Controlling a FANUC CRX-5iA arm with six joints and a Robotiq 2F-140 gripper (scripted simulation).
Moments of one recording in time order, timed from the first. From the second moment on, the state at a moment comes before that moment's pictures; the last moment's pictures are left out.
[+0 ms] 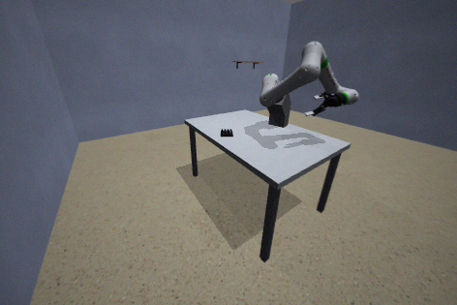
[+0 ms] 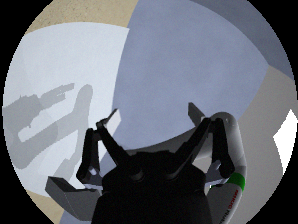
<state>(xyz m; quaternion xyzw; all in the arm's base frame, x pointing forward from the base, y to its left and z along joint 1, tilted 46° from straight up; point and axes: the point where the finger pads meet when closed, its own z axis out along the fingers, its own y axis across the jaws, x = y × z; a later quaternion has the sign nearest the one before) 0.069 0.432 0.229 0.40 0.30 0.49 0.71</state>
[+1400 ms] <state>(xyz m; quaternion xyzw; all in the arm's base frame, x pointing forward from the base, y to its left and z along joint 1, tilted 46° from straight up) 0.292 0.286 0.202 0.70 0.26 0.07 0.66</state>
